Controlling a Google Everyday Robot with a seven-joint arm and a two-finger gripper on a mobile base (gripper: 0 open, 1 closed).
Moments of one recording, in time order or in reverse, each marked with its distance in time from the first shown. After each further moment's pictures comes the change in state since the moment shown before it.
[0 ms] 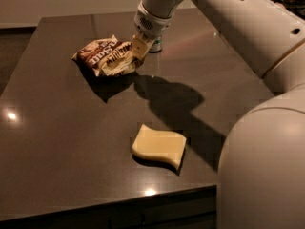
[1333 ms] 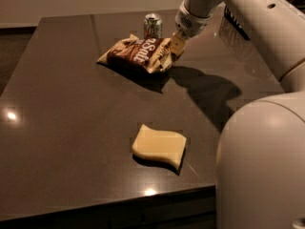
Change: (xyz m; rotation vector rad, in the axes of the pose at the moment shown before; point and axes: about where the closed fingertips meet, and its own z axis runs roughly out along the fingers) arm 0.086 -0.095 -0.015 0.103 0.050 0.118
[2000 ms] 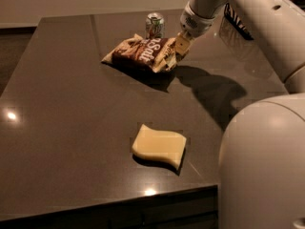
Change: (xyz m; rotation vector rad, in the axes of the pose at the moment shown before) arm 0.008 -0.010 0.000 0.016 0.001 0.012
